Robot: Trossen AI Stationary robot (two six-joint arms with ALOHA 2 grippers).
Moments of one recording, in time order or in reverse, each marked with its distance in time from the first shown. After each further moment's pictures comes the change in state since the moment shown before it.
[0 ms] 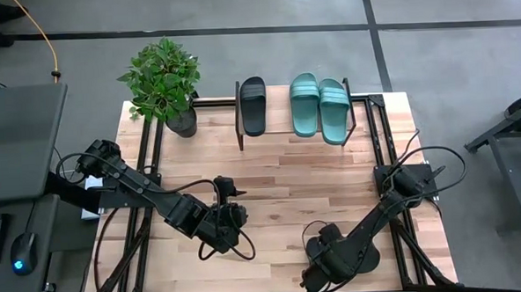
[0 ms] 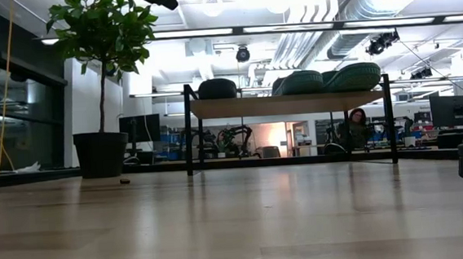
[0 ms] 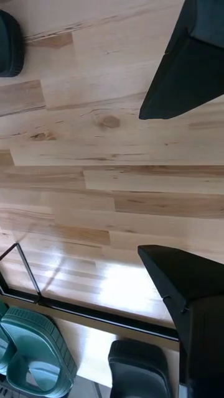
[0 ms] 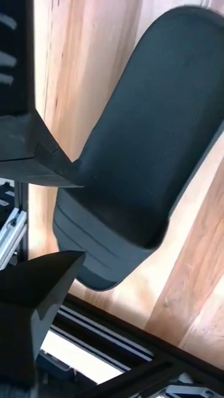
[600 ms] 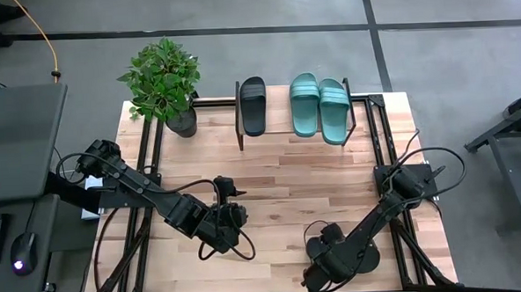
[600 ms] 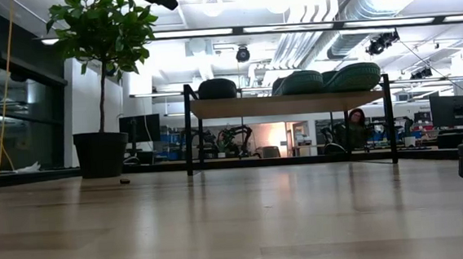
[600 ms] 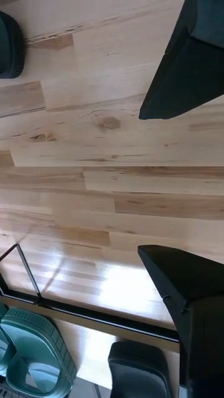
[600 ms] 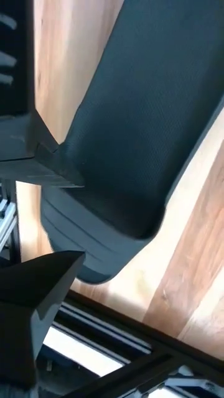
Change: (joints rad) left arm 0.000 0.000 0.000 0.001 0.003 -0.002; right arm 0.005 0.005 -0.060 0.016 -0.018 0.001
